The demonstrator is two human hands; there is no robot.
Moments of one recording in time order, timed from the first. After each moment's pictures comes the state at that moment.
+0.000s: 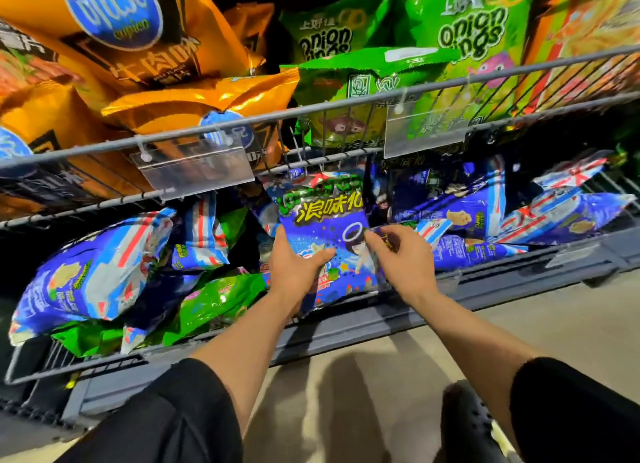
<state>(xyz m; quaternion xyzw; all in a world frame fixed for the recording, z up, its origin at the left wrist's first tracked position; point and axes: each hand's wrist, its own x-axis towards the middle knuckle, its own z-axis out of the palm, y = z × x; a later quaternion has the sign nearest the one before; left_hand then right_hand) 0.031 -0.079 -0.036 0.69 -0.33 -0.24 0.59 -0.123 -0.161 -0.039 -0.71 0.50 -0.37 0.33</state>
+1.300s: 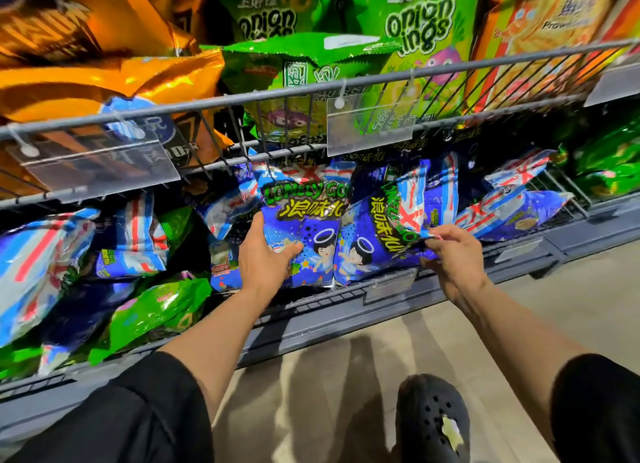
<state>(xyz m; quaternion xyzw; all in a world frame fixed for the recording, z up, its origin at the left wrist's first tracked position) 0.010 -0.118 -0.054 0.74 -0.41 -0.15 0.51 -0.243 -0.228 -0.060 -0.42 0.53 -0.50 0.54</state>
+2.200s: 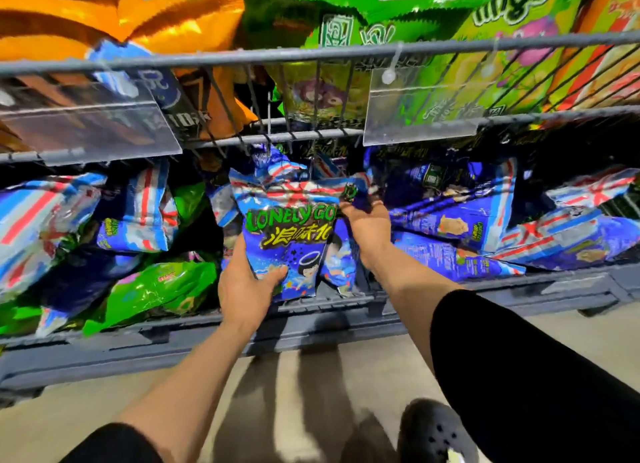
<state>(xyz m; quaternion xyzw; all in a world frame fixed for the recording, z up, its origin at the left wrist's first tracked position) 0.030 -0.083 -0.083 0.81 -0.34 -0.10 0.47 -0.074 -0.253 -0.068 -0.48 0.51 -0.37 0.61</state>
